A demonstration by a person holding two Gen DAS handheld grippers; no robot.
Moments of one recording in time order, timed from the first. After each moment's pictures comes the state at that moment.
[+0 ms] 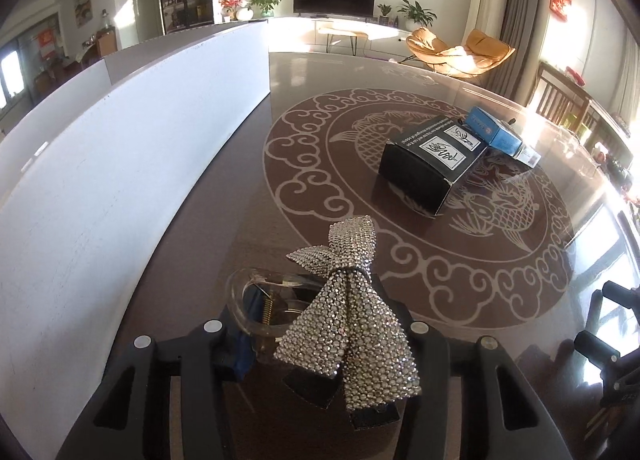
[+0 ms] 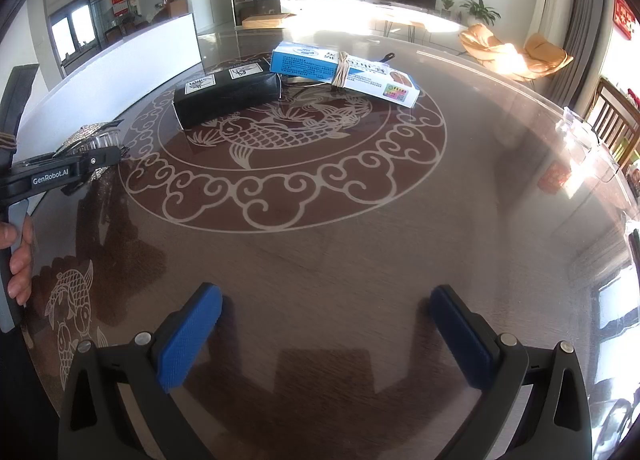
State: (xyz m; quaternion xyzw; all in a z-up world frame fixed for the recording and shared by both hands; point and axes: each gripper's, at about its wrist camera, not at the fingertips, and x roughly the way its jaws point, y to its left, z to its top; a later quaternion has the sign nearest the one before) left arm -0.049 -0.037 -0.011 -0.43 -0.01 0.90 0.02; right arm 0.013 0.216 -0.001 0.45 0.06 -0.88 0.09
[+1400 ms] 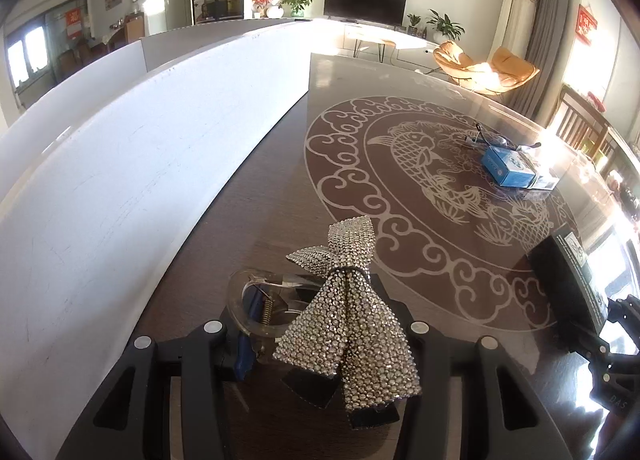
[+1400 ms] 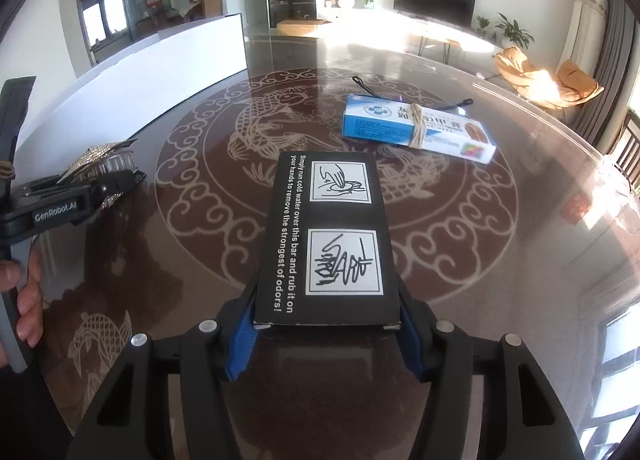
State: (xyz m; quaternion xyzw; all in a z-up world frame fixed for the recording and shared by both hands) left arm -0.047 -0.053 -0.015 -0.43 -0.04 0.90 -0.02; right arm 0.003 0.182 0.006 0.43 0.07 -0.89 0.14
